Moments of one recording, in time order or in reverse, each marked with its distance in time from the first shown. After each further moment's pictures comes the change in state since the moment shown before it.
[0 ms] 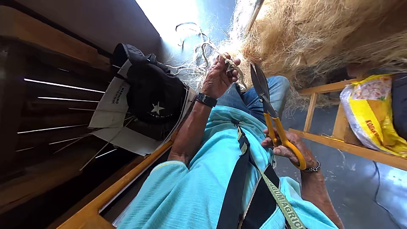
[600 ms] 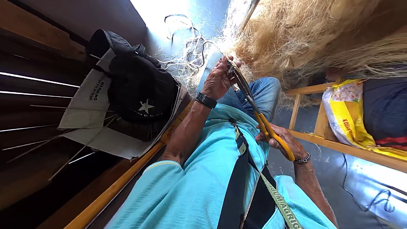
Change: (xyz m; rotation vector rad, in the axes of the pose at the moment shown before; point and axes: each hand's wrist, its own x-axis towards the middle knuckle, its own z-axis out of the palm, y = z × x) left_hand 0.000 -0.012 0.004 -0.028 0.158 -0.089; right_hand 0.021 -0.008 -0.005 -0.188 -0.042 0.072
